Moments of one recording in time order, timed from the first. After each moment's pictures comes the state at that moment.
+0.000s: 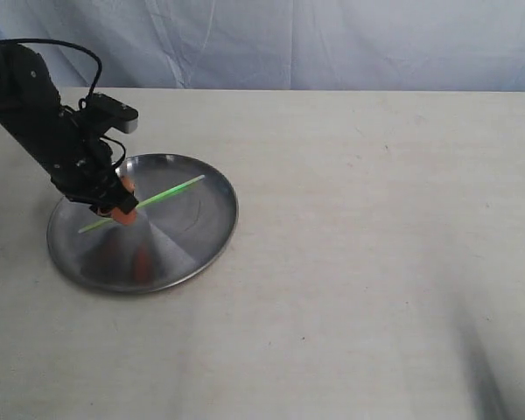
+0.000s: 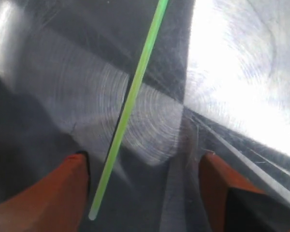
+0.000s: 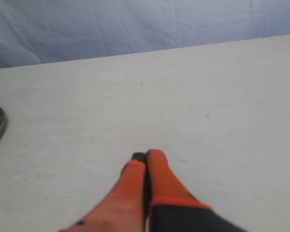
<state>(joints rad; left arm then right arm) -0.21 1.95 -1.20 -0.26 0.71 0.63 -0.02 0.01 0.00 0.04 0.36 0.07</state>
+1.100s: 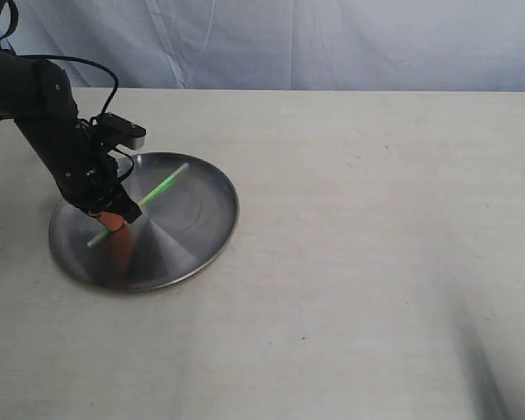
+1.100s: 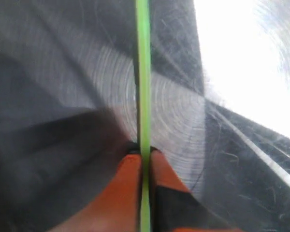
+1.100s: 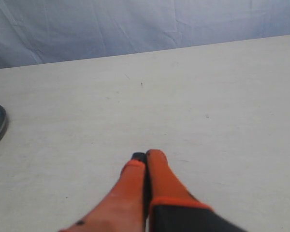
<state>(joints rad) -0.21 2.07 -1.28 -0.20 0.80 0.57 -0.02 0.01 0.00 0.04 0.36 0.07</state>
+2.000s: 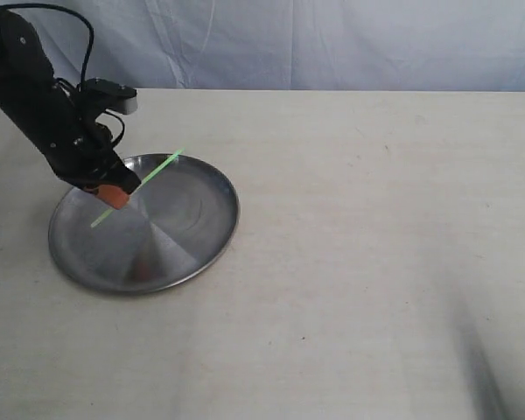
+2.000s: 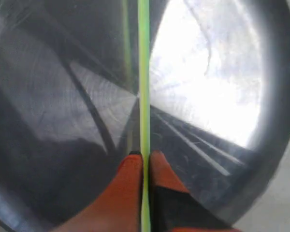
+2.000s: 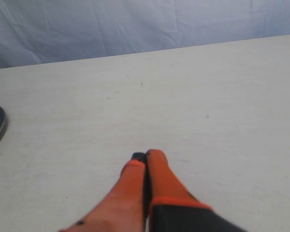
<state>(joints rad) -0.21 1.89 -1.27 -0.34 0.90 0.61 -0.02 0.01 0.00 0.04 0.36 0.06</state>
